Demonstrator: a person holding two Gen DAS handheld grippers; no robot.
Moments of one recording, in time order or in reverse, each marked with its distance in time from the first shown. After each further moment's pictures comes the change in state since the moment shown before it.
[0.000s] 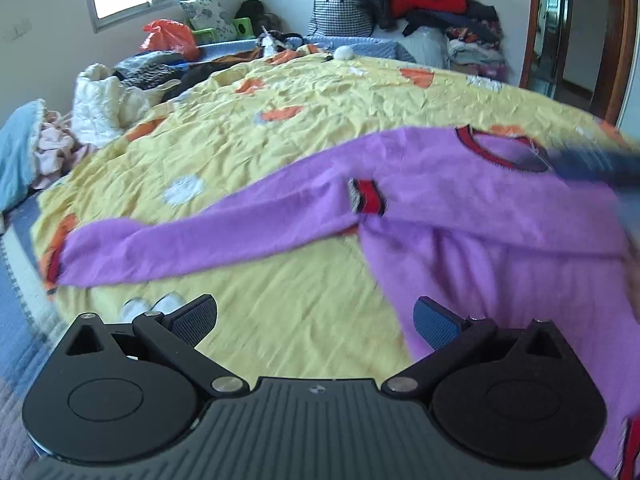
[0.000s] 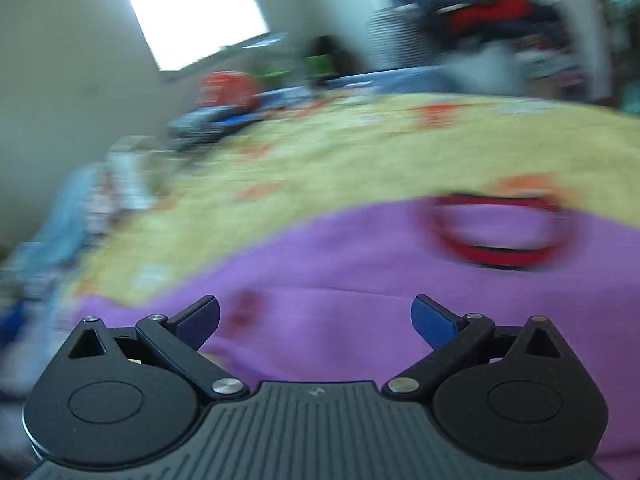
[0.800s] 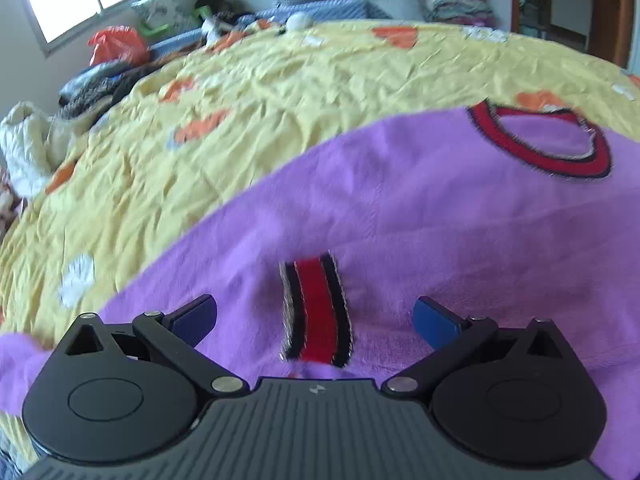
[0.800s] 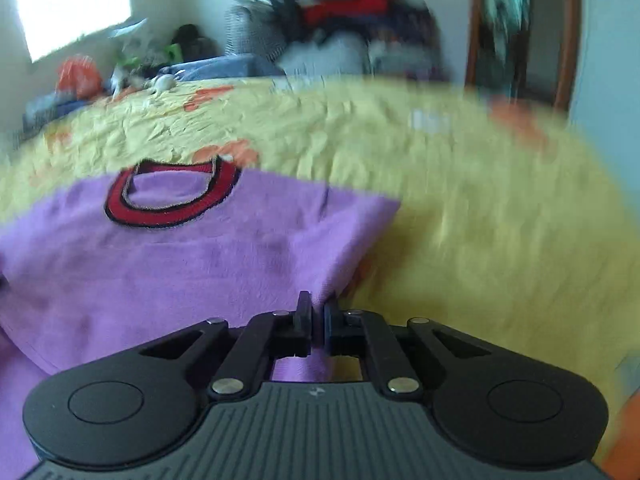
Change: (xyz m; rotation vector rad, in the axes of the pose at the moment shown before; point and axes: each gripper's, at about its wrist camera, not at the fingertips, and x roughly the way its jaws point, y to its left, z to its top) left arm 0.157 -0.068 0.079 0.167 0.065 0.045; right arm -0.021 -0.144 -0.023 -0.046 -0.012 -0.337
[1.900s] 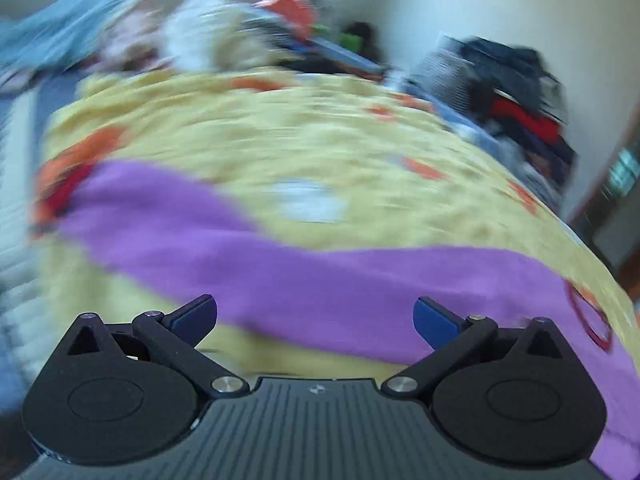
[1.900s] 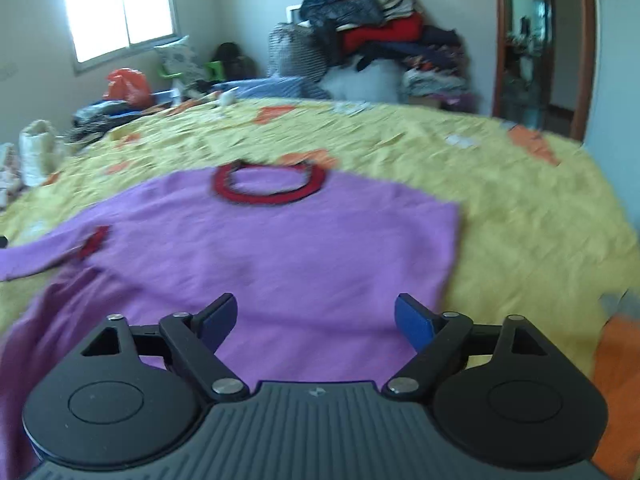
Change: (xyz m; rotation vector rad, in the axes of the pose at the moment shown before) left arm -0.043 0.251 -0.146 -0.718 -0.141 -0.064; right arm -0.091 0.057 -0.053 0.013 0.012 0.164
